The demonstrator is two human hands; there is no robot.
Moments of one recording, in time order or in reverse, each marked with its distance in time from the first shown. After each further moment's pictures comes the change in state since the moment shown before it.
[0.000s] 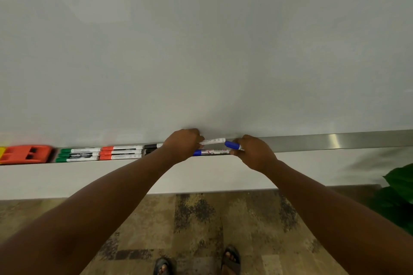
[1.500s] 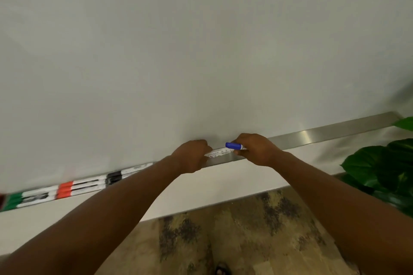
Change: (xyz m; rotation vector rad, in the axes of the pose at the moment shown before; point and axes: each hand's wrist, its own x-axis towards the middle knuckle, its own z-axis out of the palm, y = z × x) left_hand 0.066 0.094 -0.020 -0.123 -0.022 0.227; right_hand -0.039 0.077 -0.080 0.006 0.013 -0.017
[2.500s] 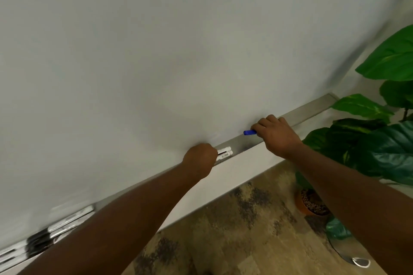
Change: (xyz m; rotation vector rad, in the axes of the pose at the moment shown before) left_hand 0.128 0.117 0.014 0.271 -0.063 0.049; right_hand -0.074 0.157 -0.053 -0.579 0.233 0.282
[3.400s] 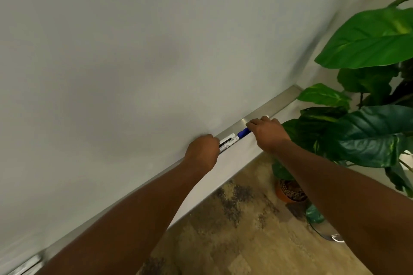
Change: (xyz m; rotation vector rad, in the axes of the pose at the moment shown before) left_hand 0.084 0.056 0.002 -0.186 0.174 0.100; right_hand -0.015 0.049 0.030 -0.055 -0.175 0.286
